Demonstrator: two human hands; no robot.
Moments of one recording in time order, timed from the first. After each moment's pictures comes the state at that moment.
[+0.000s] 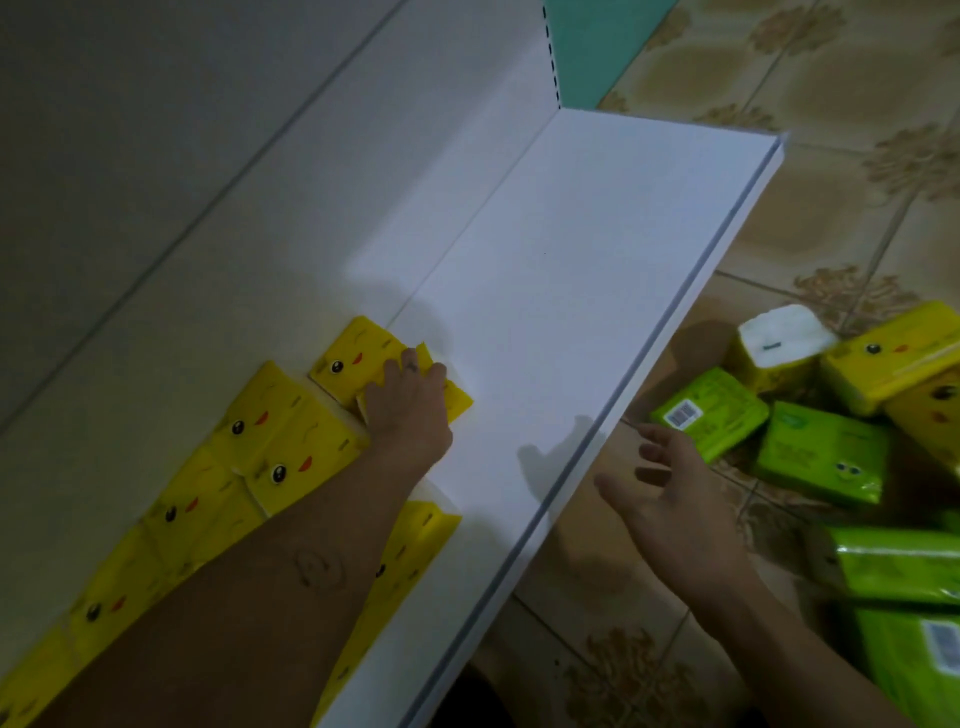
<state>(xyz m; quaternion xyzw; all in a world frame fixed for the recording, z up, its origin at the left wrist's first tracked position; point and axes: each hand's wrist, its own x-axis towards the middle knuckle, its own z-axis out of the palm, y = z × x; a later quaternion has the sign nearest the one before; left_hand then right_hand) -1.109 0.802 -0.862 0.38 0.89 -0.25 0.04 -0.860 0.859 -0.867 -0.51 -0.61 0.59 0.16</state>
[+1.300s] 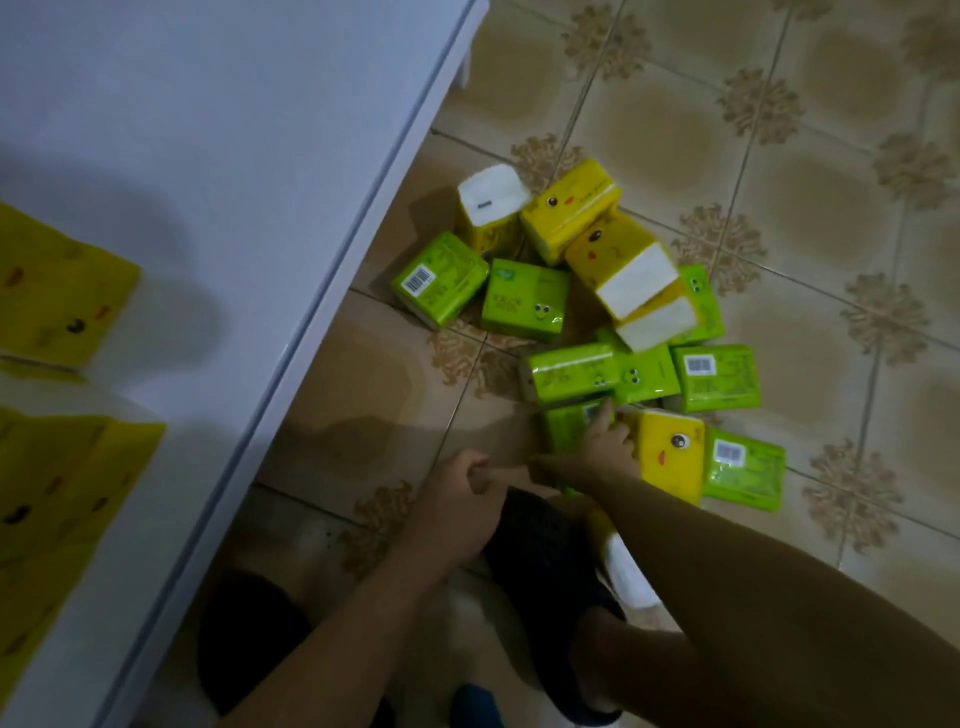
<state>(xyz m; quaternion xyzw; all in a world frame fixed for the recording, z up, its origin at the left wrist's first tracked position) -0.809 0.772 -0.913 0.29 0.74 0.14 0.59 -0.655 0.876 -1.001 -0.72 -0.57 0.31 -0.24</state>
